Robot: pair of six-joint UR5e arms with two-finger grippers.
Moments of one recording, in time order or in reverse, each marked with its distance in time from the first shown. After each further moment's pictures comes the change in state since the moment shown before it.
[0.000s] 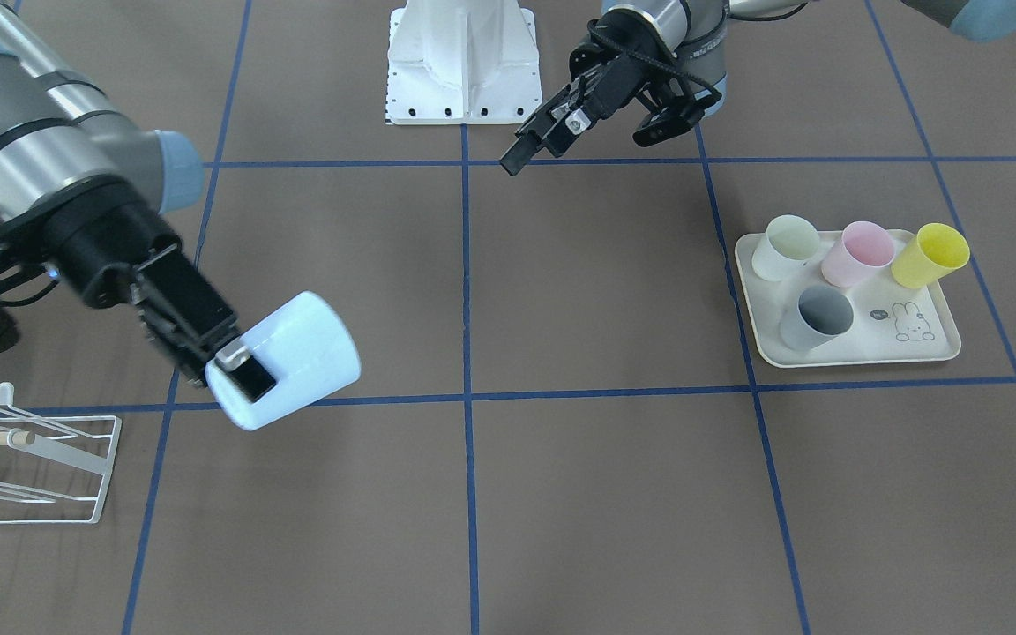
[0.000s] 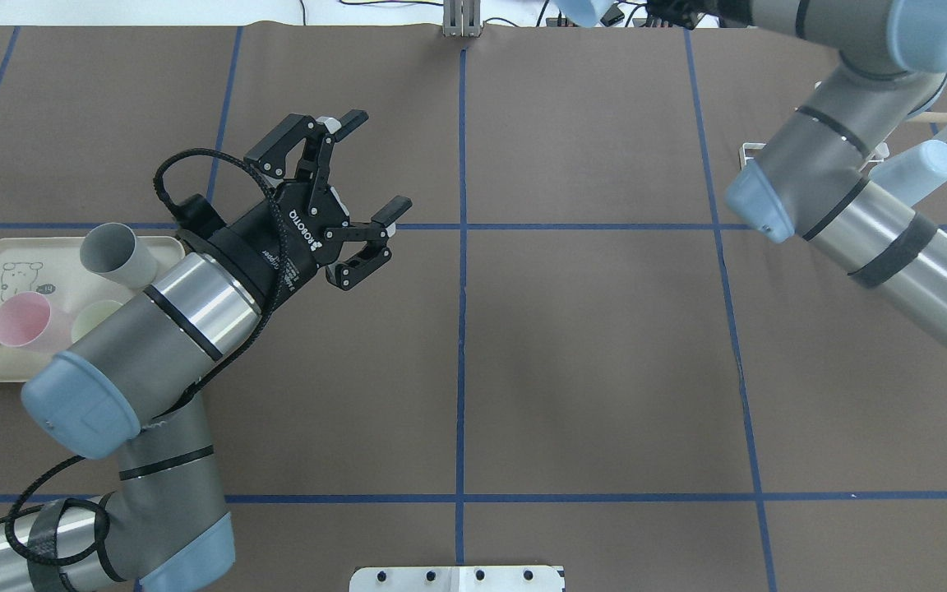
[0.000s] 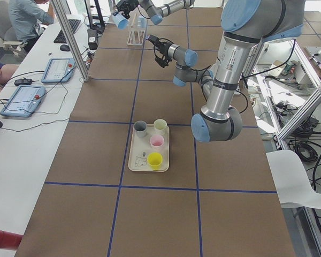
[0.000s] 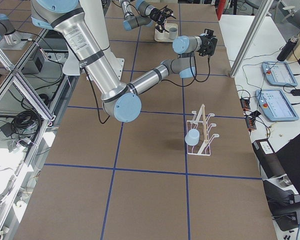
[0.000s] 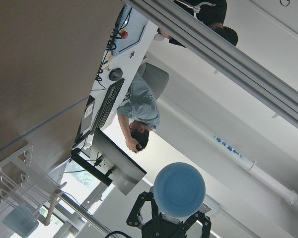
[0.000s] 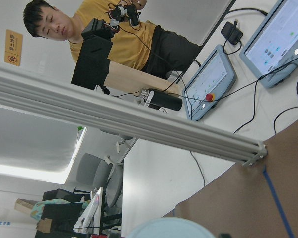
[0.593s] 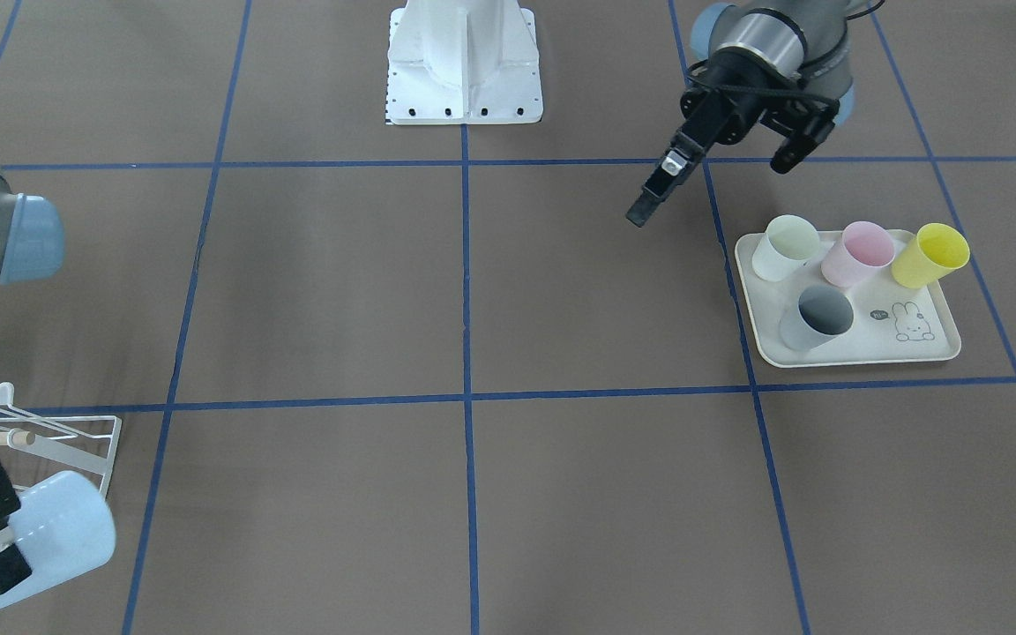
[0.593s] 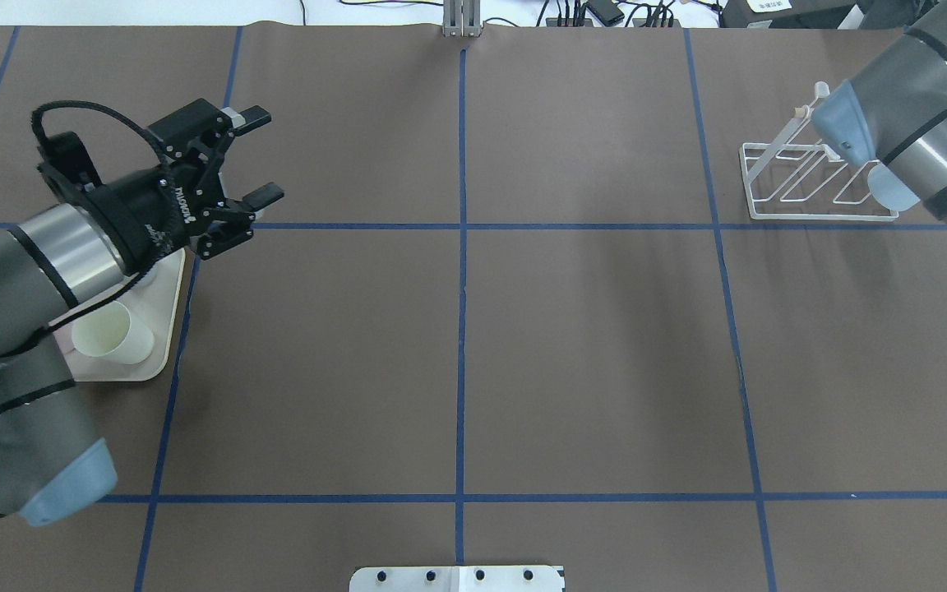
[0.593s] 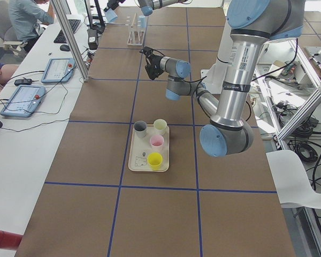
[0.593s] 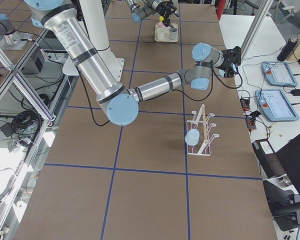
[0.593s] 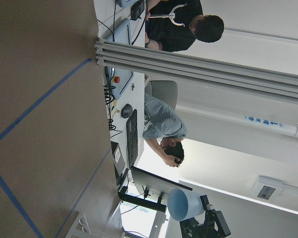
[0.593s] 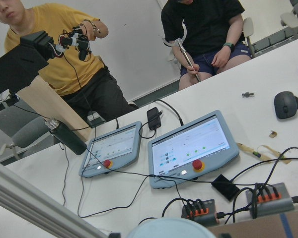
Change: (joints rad) left arm -0.220 0.226 -0.051 0.053 -0.330 0.262; right arm 0.163 -0.006 -0.101 -0.235 0.031 -0.591
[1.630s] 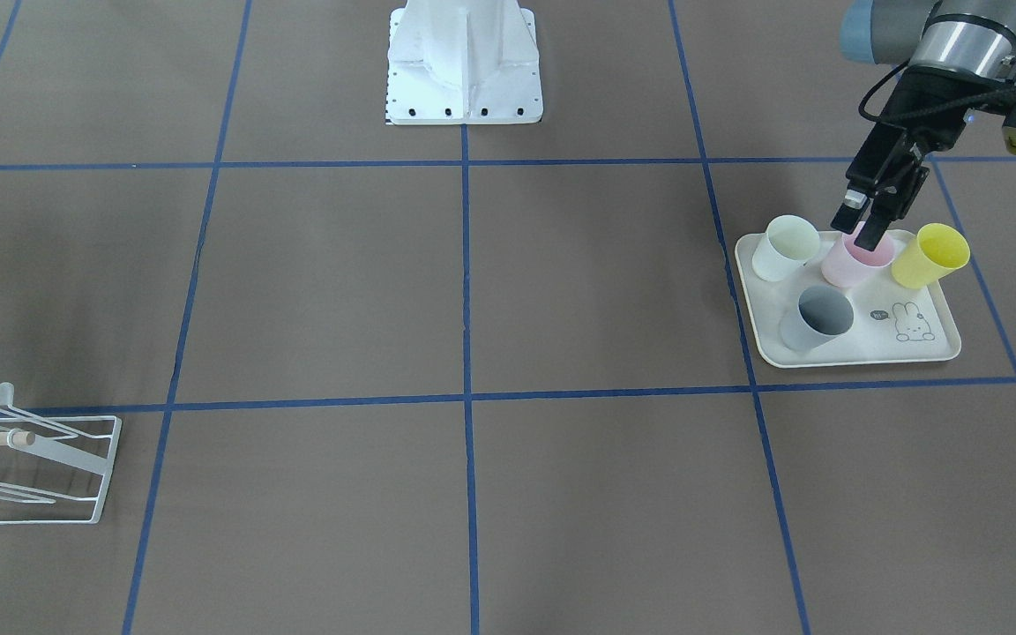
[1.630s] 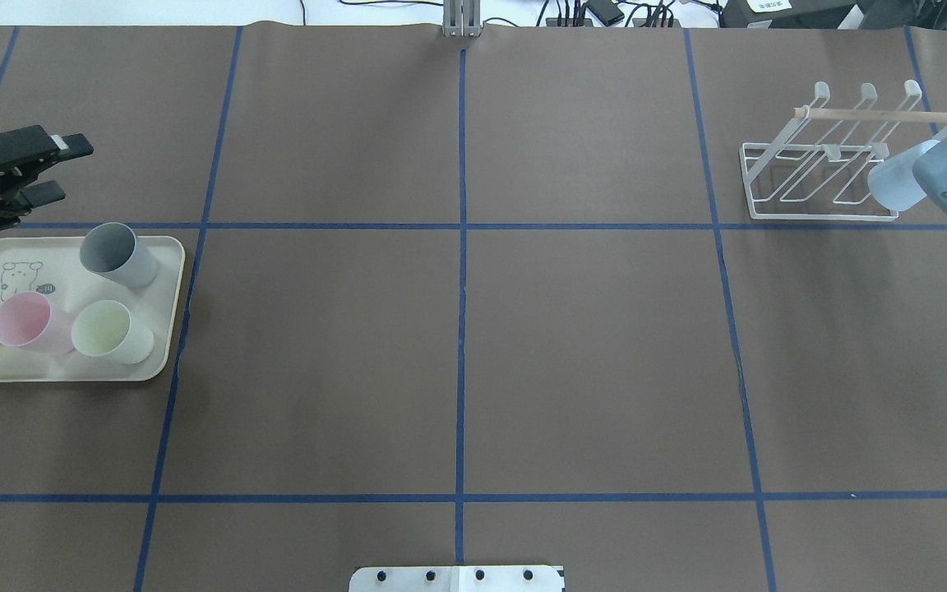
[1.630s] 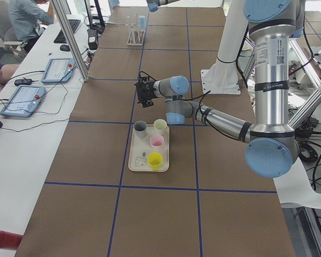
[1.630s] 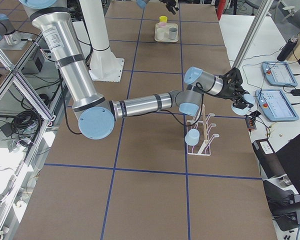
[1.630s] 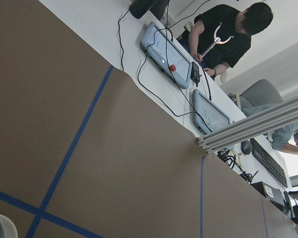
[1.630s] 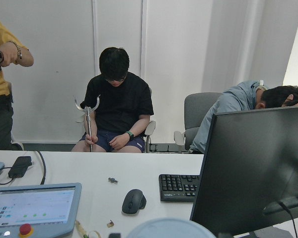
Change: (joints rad) left arm -0.250 0.297 -0.078 0.141 -0.281 0.511; right arm 0.033 -0.243 0.044 0.082 -0.408 -0.430
